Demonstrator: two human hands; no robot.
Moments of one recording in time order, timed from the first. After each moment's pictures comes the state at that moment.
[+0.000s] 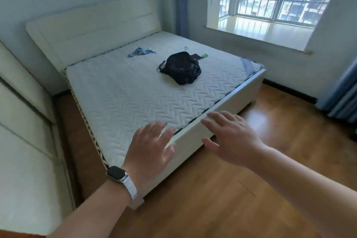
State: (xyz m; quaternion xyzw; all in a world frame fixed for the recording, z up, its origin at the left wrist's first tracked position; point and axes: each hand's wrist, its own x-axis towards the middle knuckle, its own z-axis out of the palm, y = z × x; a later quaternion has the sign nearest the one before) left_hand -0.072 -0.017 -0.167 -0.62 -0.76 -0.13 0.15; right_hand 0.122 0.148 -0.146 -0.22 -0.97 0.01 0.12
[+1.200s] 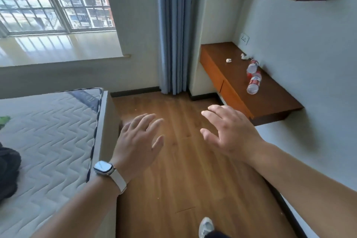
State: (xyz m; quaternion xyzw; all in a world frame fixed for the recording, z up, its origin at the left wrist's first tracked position) left_hand 0.007 0.562 -0.186 -0.91 -0.38 -0.19 0.00; right_hand 0.258 0.460 -0.144 -0.71 -0.69 -0.04 0.10
